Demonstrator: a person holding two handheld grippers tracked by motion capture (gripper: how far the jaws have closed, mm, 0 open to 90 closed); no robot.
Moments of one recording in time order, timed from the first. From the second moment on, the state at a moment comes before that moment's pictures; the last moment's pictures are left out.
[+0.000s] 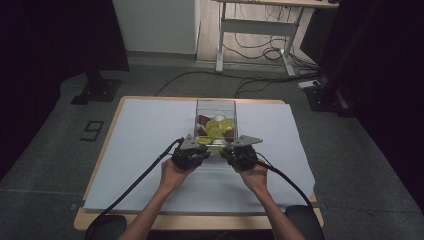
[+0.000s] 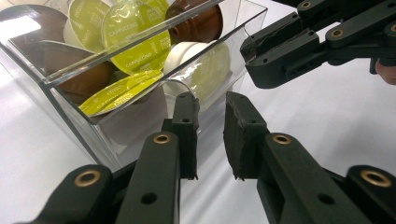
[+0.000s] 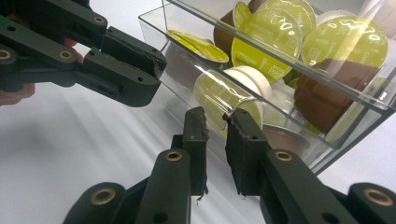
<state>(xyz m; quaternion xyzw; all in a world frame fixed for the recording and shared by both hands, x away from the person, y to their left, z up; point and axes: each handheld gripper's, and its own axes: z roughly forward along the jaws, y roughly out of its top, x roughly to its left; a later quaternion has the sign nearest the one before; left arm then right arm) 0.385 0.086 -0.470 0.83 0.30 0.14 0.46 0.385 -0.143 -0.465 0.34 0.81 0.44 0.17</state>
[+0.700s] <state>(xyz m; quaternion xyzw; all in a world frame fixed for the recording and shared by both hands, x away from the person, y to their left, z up) 0.364 0.085 -0.472 0.83 0.29 0.14 0.46 0.367 -0.146 -0.466 0.32 0.82 0.45 0.15</state>
